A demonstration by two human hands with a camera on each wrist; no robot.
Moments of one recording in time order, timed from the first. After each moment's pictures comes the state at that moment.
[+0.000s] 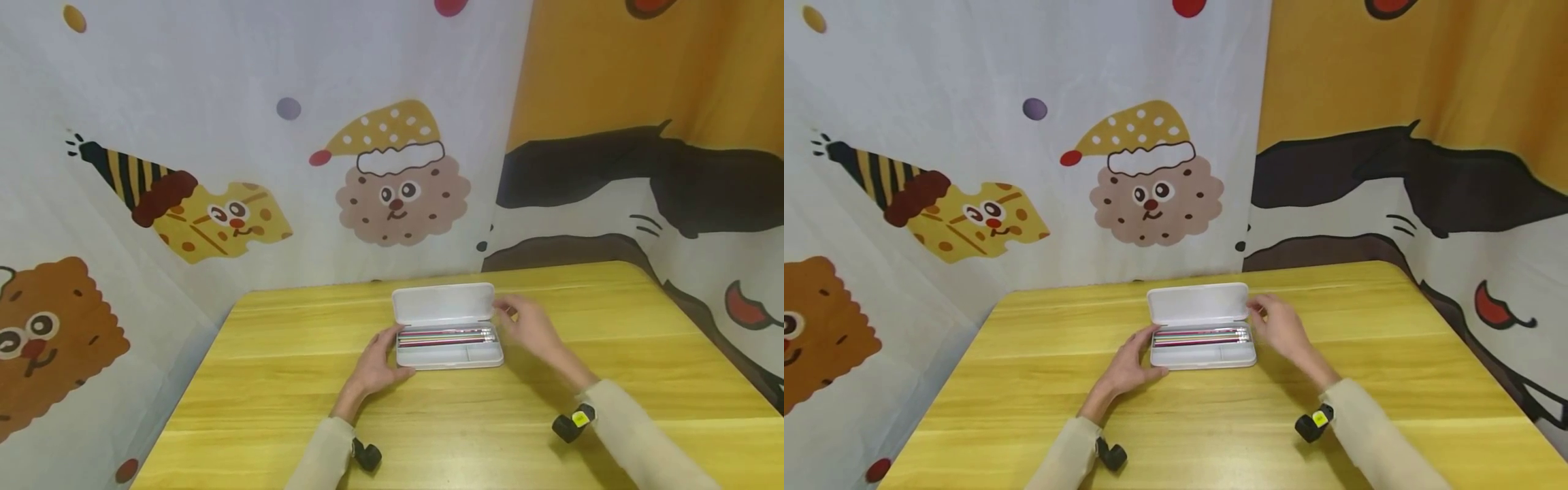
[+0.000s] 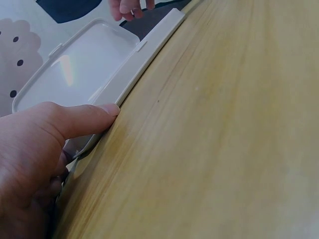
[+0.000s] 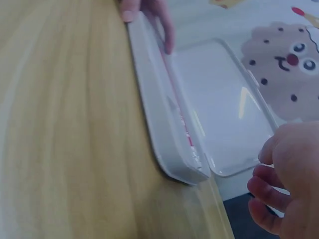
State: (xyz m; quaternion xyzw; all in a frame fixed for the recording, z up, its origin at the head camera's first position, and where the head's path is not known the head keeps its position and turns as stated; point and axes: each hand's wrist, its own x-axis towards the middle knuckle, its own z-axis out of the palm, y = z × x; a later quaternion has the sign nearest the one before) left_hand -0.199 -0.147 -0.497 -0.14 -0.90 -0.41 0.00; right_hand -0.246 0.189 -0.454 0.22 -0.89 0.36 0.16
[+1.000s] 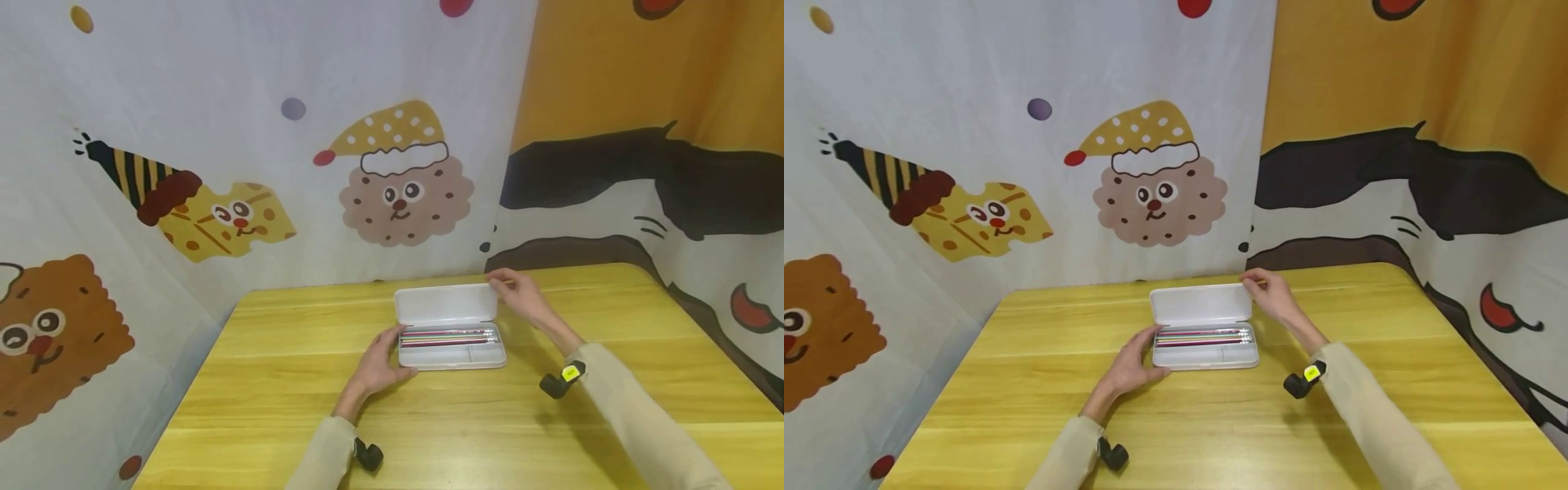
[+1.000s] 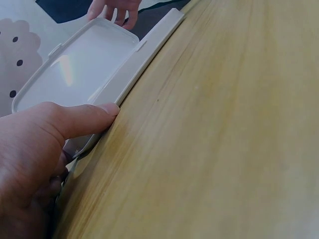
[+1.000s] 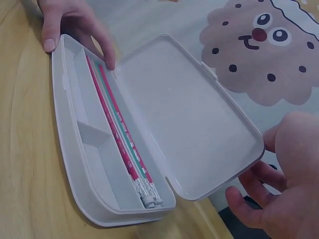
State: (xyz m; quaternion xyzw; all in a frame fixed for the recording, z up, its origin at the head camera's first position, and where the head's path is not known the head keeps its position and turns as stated) left_hand -0.200 -0.147 -0.495 -0.14 -0.90 -0.41 0.00; right_hand -0.289 0.183 -0.425 0.15 -0.84 0.52 0.03
